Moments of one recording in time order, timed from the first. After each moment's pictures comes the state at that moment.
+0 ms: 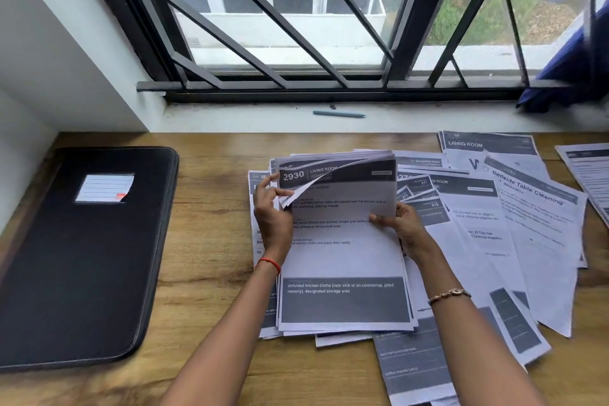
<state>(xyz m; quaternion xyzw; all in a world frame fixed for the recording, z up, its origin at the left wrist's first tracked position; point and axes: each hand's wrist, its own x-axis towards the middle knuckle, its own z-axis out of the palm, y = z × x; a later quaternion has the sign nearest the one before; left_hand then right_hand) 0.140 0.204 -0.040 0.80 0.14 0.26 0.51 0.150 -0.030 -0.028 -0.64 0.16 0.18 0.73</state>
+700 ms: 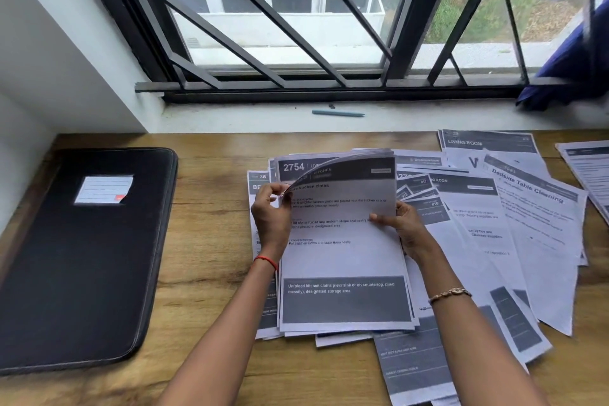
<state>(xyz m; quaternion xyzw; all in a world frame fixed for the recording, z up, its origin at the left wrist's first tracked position) 0.141 0.204 -0.033 0.78 0.16 0.22 0.56 0.151 -0.030 -0.031 -0.63 0.17 0.17 0.73</state>
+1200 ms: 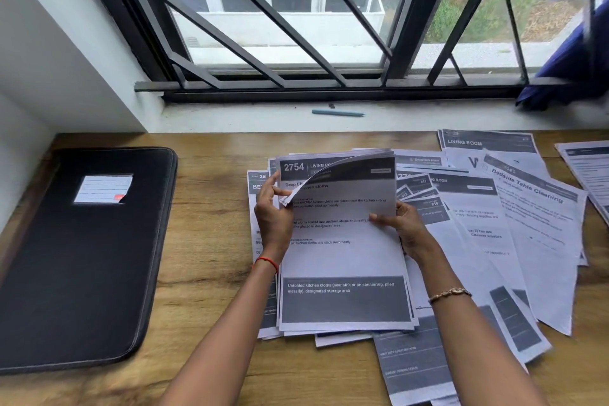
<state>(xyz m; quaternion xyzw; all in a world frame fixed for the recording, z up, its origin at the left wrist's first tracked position) 0.141 0.204 -0.042 0.79 0.15 0.20 0.57 0.151 -0.030 -0.030 -0.63 0.18 0.18 0.73</state>
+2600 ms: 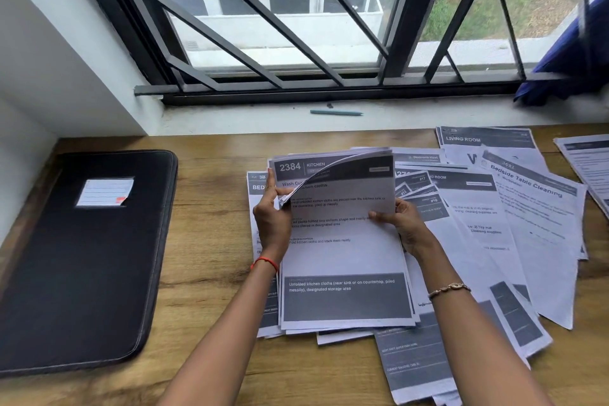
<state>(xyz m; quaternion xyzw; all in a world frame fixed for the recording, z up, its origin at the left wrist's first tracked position) 0.141 0.206 -0.047 0.81 0.12 0.23 0.52 0.149 -0.030 -0.028 -0.63 0.17 0.18 0.74</state>
